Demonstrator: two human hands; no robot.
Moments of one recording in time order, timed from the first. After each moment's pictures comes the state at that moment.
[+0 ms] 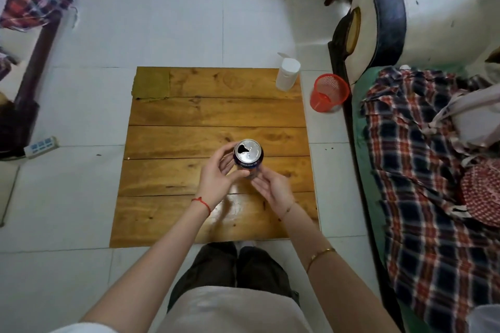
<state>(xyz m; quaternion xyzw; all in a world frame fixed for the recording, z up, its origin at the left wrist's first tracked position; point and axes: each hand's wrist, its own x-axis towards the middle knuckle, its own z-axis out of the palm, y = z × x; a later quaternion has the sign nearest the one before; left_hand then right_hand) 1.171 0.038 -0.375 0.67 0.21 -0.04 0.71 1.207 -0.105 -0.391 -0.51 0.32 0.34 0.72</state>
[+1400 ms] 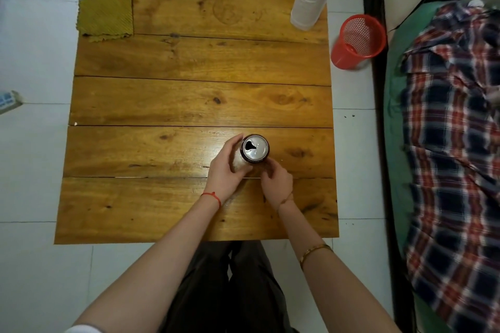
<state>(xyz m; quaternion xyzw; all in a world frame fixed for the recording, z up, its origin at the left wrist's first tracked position) 1.190 0.003 -0.604 0.79 0.20 -0.07 0.57 1.219 -0.136 -0.599 -0.87 0.10 0.31 0.37</state>
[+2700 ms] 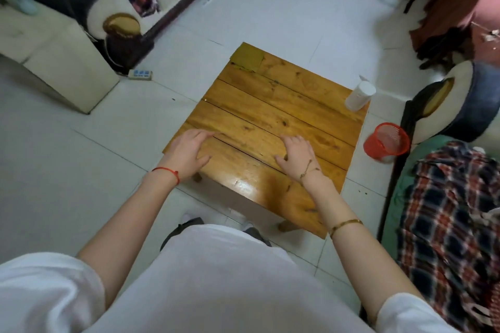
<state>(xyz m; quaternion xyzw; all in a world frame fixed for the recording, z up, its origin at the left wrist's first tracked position) 0.938 0.097 -0.323 0.94 0.25 -0.02 0.23 1.138 -0.102 -0.326 -0.89 -0.39 0.22 0.05</state>
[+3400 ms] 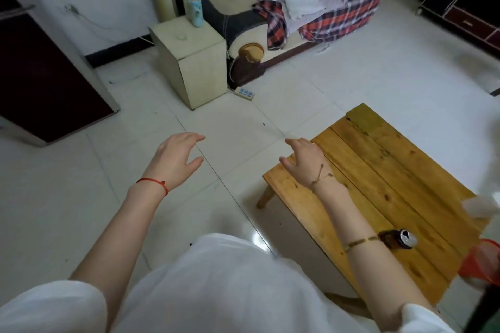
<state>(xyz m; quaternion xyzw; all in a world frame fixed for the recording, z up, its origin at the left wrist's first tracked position) 0.648 0.253 -0.263 0.85 0.48 0.09 0.18 0.942 0.161 -0.271 -0.77 -0.62 0.17 0.05</state>
